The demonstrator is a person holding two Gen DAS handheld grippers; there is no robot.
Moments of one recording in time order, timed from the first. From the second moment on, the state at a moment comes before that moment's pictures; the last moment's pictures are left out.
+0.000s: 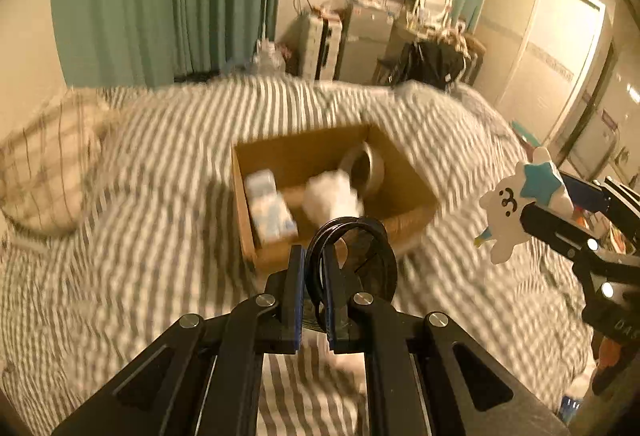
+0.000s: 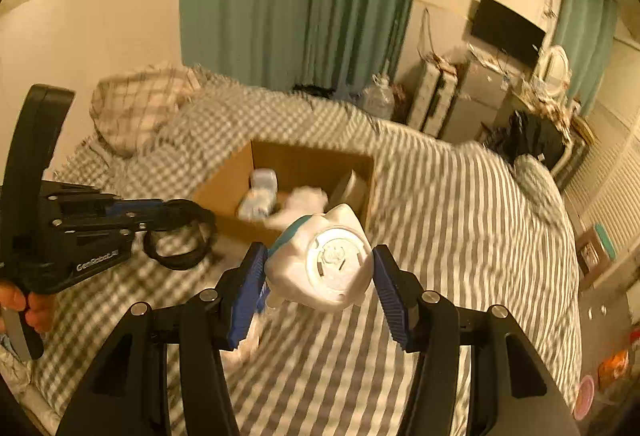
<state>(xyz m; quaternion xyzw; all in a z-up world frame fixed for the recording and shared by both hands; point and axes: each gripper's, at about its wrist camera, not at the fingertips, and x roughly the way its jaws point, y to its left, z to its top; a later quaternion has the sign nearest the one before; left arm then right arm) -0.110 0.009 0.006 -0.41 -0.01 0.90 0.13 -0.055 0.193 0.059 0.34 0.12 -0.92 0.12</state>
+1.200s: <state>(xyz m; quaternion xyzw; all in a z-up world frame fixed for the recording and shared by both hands) -0.167 0.019 -0.007 -0.39 0.03 0.91 0.09 -0.152 0.199 0.047 0.35 0.09 -0.93 0.11</state>
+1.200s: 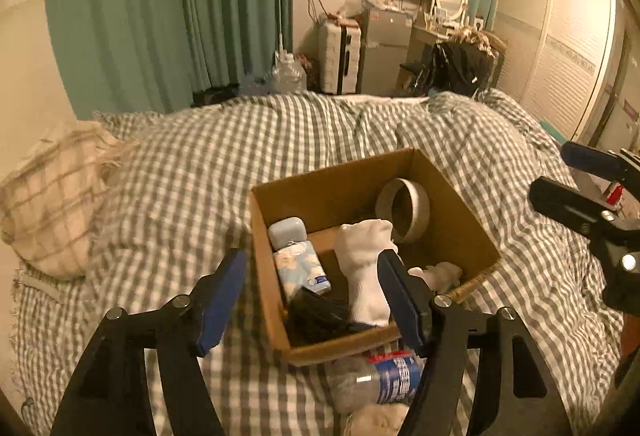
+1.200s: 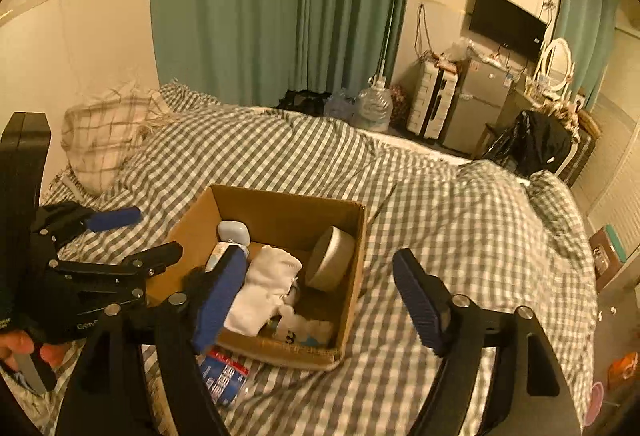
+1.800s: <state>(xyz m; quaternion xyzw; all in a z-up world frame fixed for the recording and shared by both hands) -0.062 -0.038 -0.044 -0.39 0.01 0.92 0.02 -0.049 0.176 0.014 0.36 0.09 -0.92 0.11</state>
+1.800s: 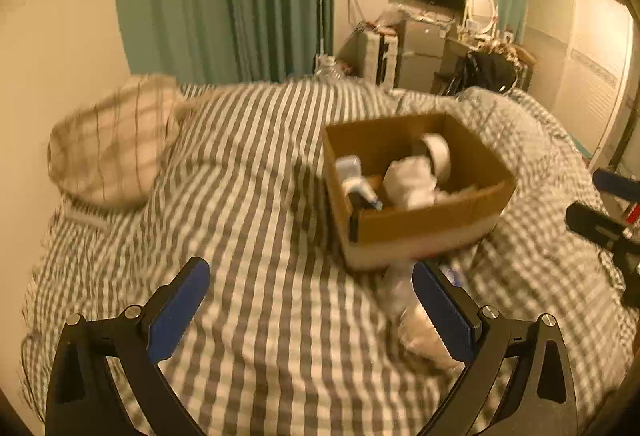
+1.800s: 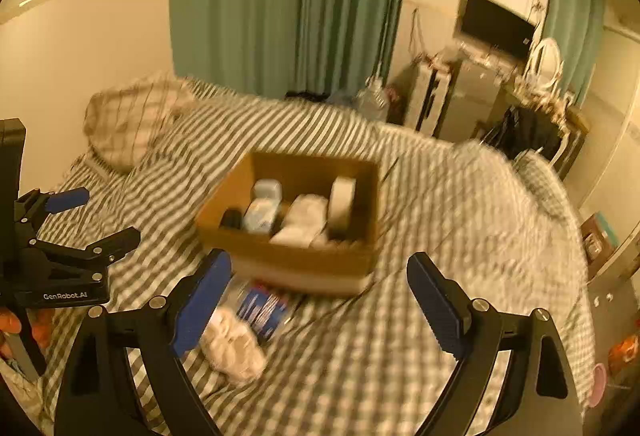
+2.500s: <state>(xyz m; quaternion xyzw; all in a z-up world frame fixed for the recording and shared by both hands) -0.059 -0.046 -0.109 -0.45 0.00 0.89 0.01 -0.066 0.116 -0.139 0.54 0.13 -0.81 0.19</state>
